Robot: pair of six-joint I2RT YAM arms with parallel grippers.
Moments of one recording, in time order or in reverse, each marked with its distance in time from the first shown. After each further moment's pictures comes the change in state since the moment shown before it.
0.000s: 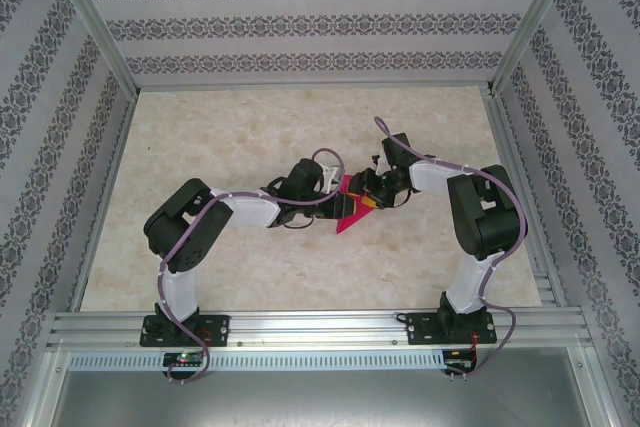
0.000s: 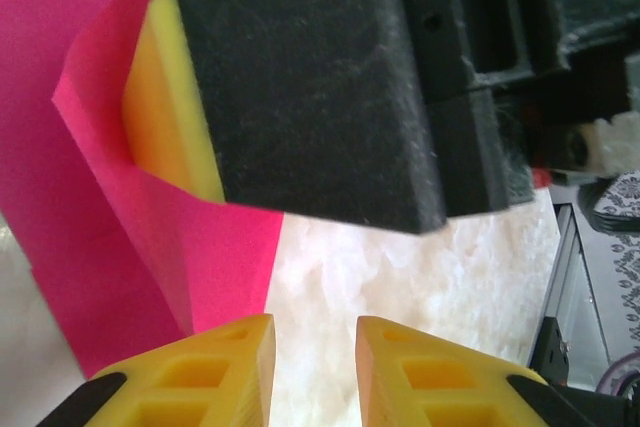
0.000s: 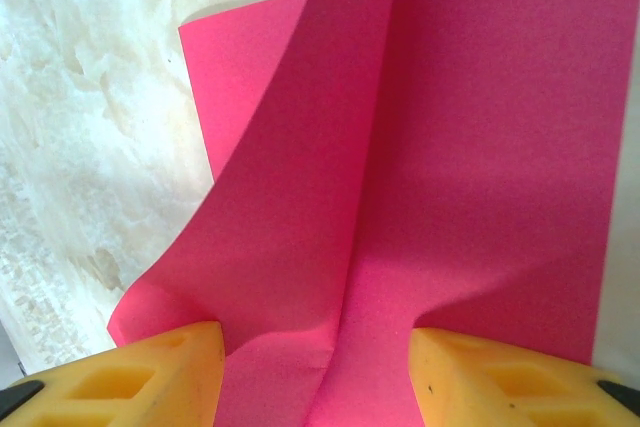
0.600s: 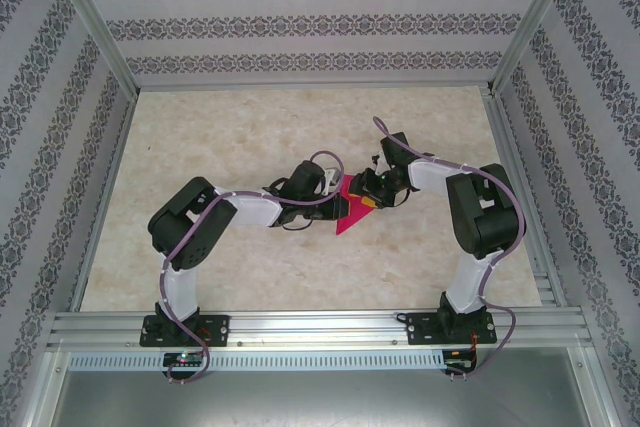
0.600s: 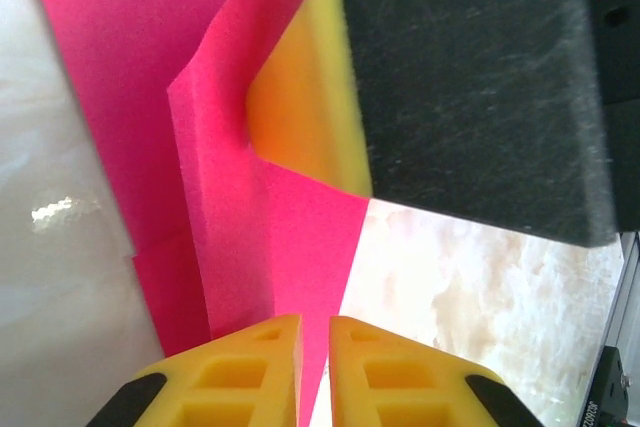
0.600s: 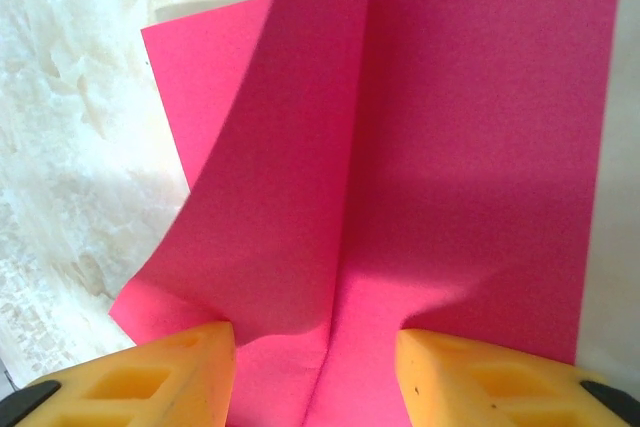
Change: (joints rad) left arm 0.000 0.023 0.006 -0.060 -0.083 0.003; right arm 0.005 0.013 0.021 -0.036 0.026 -0.002
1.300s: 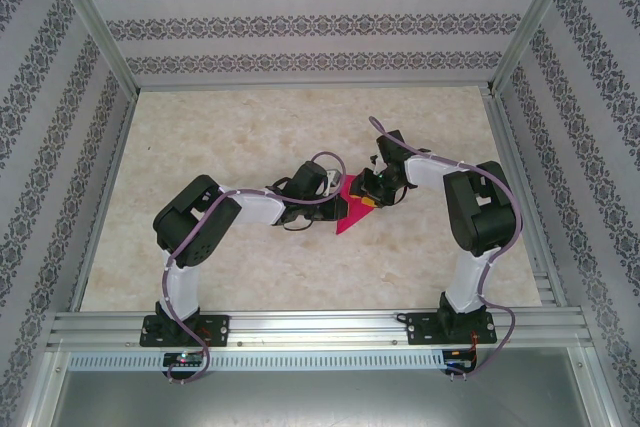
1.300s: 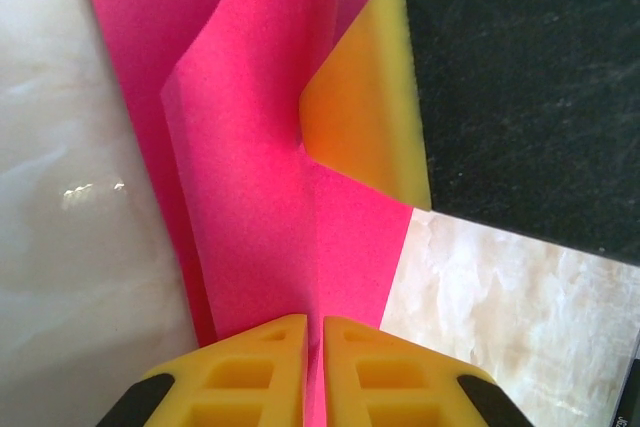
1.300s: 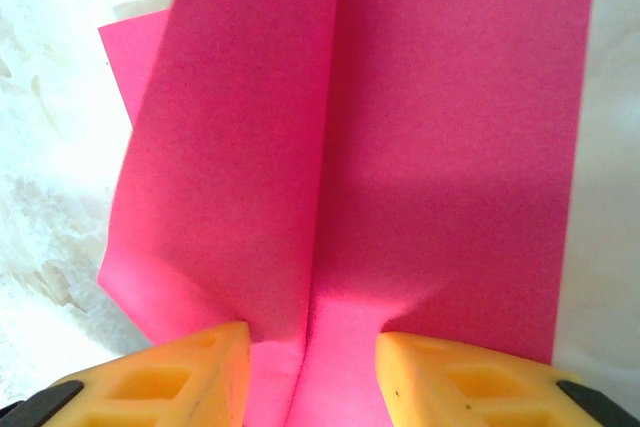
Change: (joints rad) left arm 0.000 0.033 0.031 -0.043 -0.018 0.000; right arm 0.015 0.031 0.056 -0.085 0.057 -0.018
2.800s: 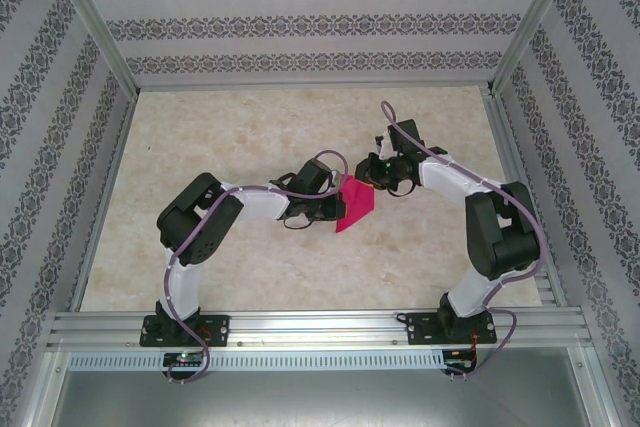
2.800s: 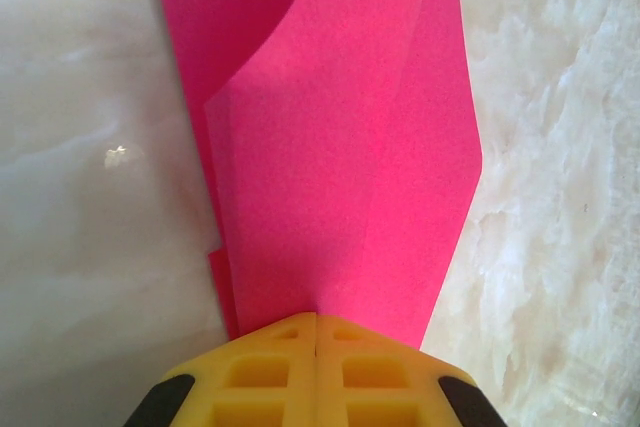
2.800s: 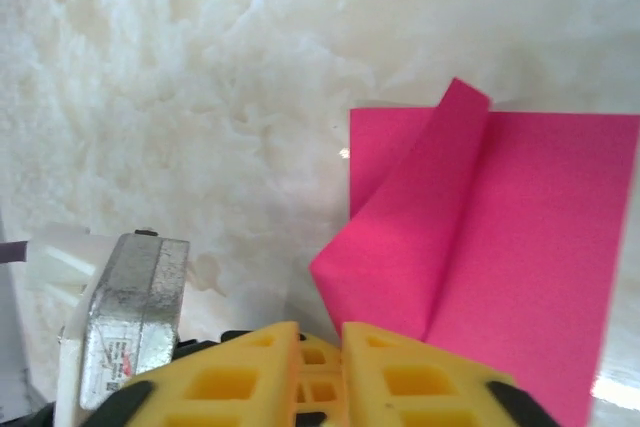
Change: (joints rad) left arm 0.000 0.028 0.082 -0.171 -0.026 -0.001; right arm -0.009 -0.191 -0.038 0.107 -0.054 -0.026
